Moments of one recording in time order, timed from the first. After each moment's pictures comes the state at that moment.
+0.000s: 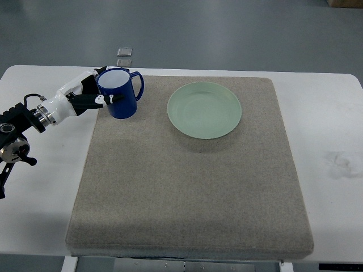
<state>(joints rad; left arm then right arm) -0.53 0.39 -1.15 -0.90 0.98 -0.61 -0.33 0.01 0.00 0.04 0.11 -0.03 0.14 0.23</state>
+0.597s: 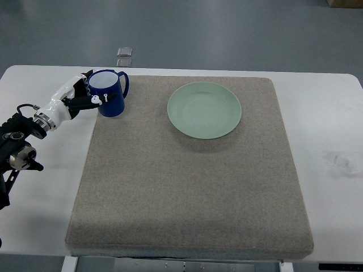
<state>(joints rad) -0.52 0.34 -1.13 -0.81 0.98 -0.38 -0.34 0.01 0.00 0.04 0.11 -0.03 0.14 0.23</state>
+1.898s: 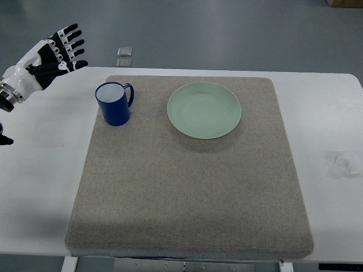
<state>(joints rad) -0.65 0.50 -1.09 -0.78 0.73 -0.51 -0.34 0.01 0.00 0.04 0.11 -0.03 0.14 0.23</state>
